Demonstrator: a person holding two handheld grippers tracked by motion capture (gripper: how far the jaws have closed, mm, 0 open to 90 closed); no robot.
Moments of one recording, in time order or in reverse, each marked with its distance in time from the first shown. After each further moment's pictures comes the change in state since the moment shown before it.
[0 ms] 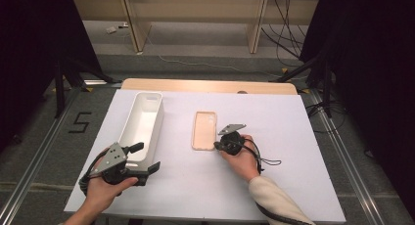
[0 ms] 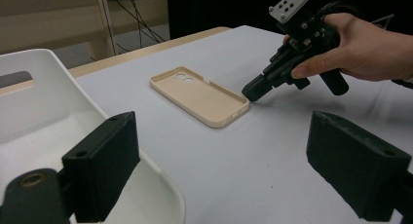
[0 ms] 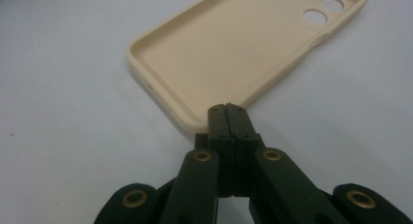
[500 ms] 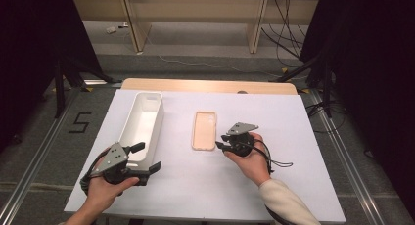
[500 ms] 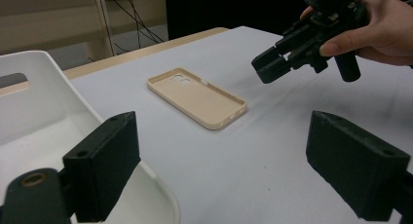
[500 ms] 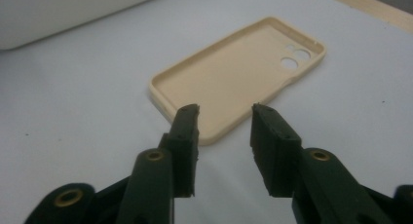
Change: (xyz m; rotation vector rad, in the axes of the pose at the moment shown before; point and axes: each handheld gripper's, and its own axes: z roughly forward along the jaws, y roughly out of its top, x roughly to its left) left arm -0.002 0.002 0.003 0.002 -0.008 -0.007; right arm 0.000 0.000 -0.040 -0.127 0.011 -0.030
